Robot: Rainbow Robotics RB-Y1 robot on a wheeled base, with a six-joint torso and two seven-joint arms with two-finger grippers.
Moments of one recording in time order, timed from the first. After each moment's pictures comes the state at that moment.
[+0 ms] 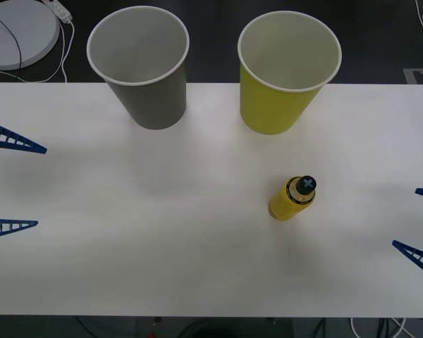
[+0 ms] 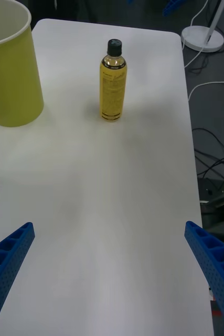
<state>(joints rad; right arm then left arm) 0.60 -1.03 -0.24 -1.76 0.61 -0.97 0.41 0.25 1.35 0.36 -1.94 -0.90 -1.25 0.08</state>
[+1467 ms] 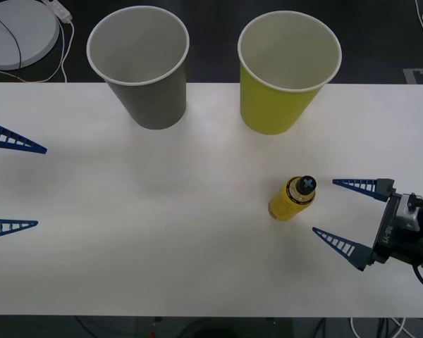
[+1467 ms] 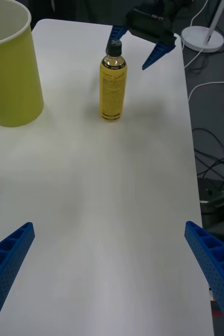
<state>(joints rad) 0.19 -0.90 0.16 -1.61 0.73 -0.86 0.52 0.25 1.35 0.36 -1.94 -0.90 -1.25 0.08</state>
